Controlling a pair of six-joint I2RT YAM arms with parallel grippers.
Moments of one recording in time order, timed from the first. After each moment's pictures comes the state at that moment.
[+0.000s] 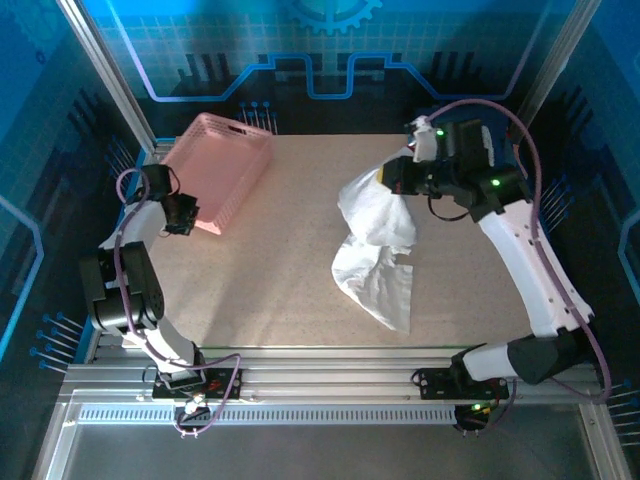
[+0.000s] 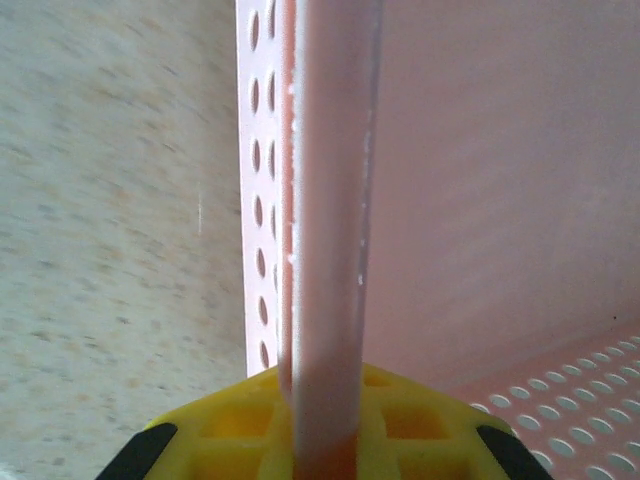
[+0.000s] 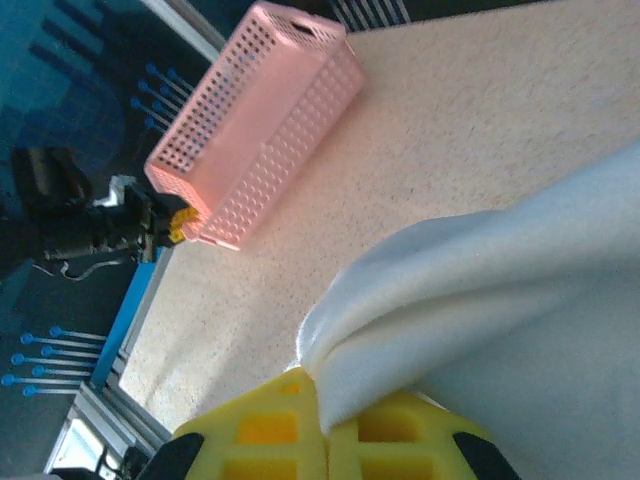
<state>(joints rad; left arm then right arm) 0.29 1.65 1.14 -0.52 0.14 -1.10 0.37 1.41 1.67 -0.92 -0.37 0.41</state>
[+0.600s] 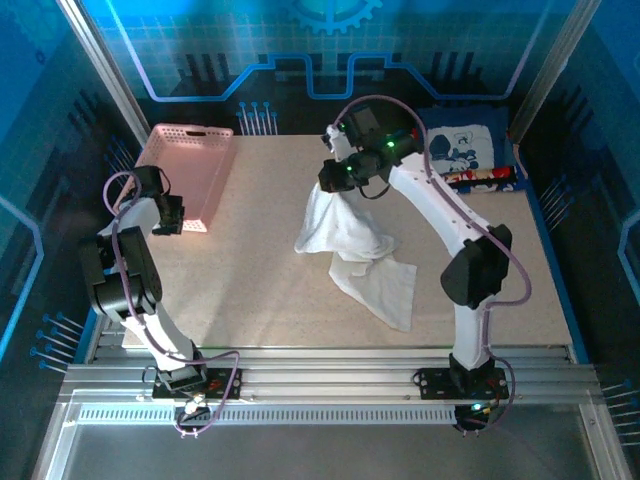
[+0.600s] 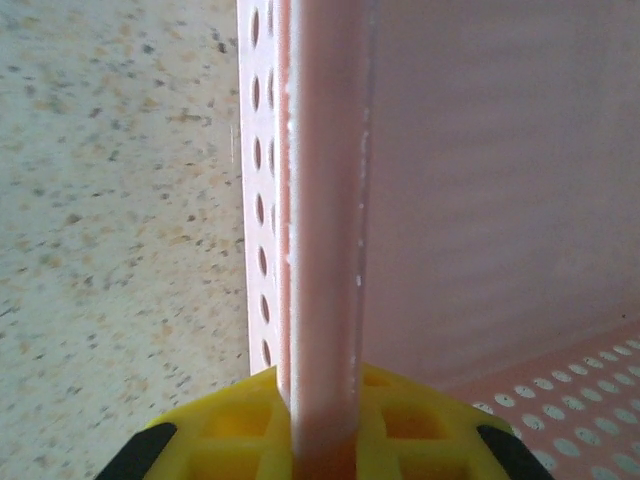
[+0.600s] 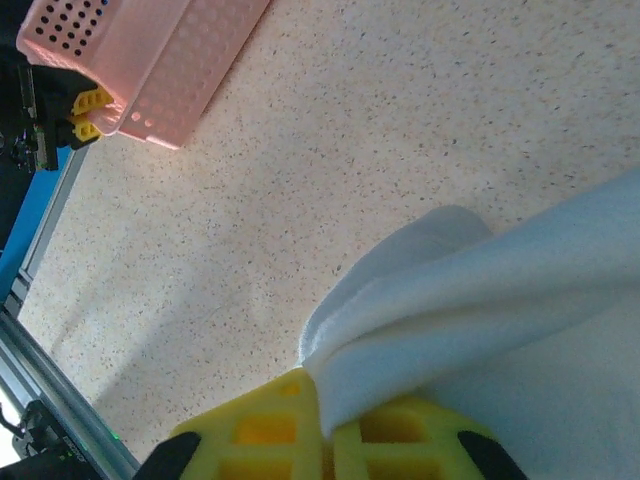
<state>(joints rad) 0.34 1.79 1.20 -0.45 0.06 -1.24 0.54 1.99 2.08 -1.03 -0.32 0.26</state>
